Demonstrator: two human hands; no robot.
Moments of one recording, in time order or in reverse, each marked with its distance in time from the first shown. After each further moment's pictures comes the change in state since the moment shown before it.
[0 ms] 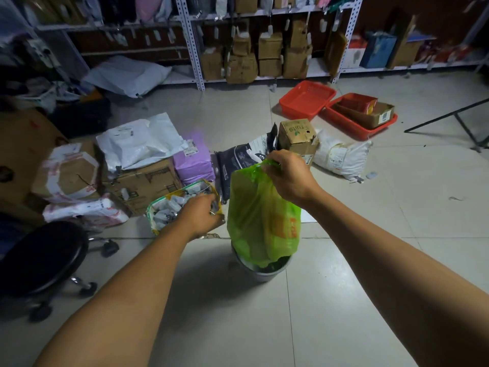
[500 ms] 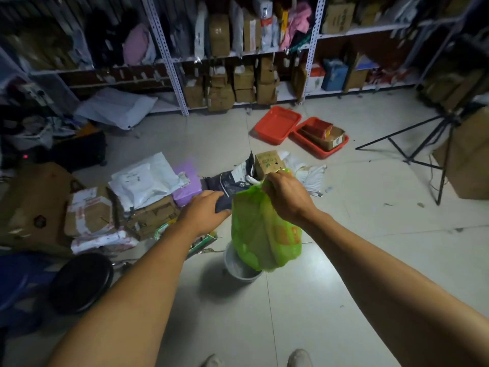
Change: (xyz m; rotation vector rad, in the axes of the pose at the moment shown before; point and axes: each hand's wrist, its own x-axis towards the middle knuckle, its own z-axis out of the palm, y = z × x) left_hand -0.064 0.200 -0.251 0.059 -0.032 0.079; right_hand 0.016 -0.159 -0.259 -0.138 -0.104 0.155
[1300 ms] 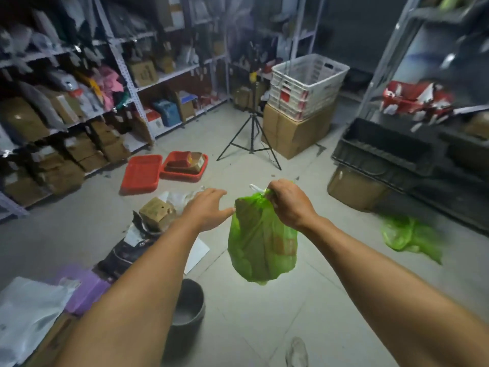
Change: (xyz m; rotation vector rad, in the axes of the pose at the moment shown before) left_hand -0.040 0.283 -0.065 0.182 -0.262 0.748; right_hand -0.217 0.002 -0.202 -0.214 0.399 0.638
